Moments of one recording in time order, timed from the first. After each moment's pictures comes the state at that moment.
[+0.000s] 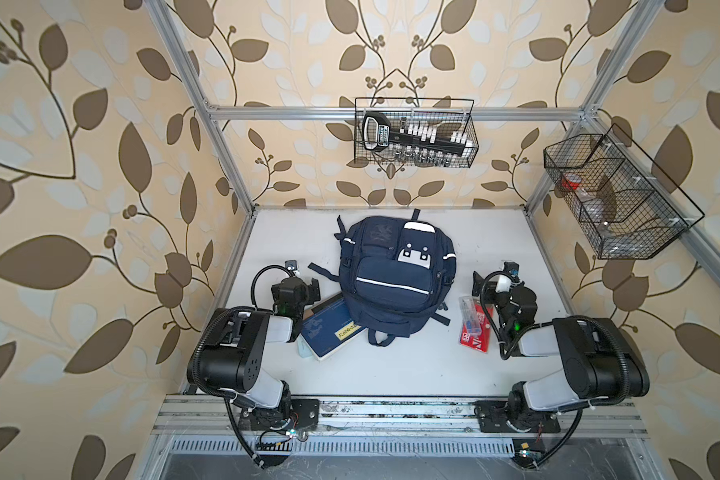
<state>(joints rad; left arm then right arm) -0.07 1.52 0.36 0.64 -0.23 -0.13 -0.04 1.50 0.23 1.05 0.02 0.04</state>
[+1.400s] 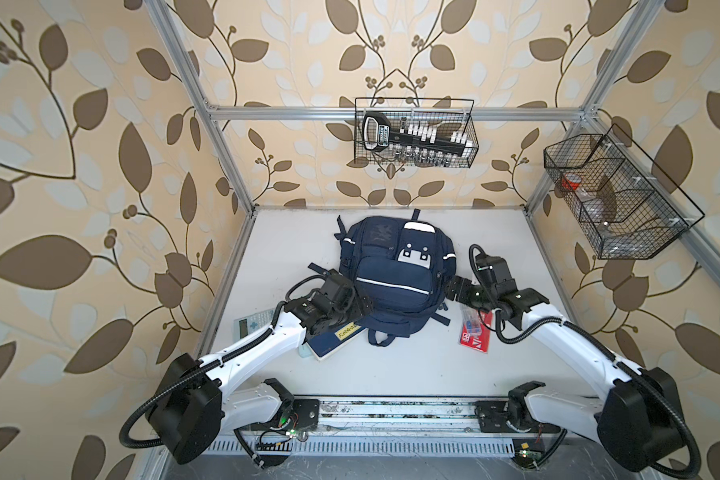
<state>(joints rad) -0.61 1.19 0.71 -0.44 0.06 -1.01 0.34 1.15 0.77 -0.50 -0.06 0.61</state>
